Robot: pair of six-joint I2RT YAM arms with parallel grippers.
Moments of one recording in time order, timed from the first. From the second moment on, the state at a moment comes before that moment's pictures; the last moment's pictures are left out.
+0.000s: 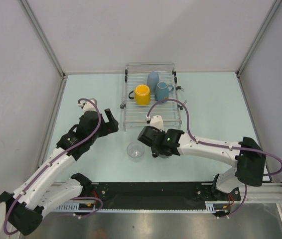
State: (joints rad) left arm -0.54 0.87 0.81 -0.55 -0.31 -0.63; right arm 1.14 1.50 1.16 -0.77 0.51 0.76
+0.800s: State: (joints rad) left arm -0.55 0.87 0.78 -0.55 -0.31 -0.64; right arm 1.15 1.64 1.17 -0.67 0.45 0.73
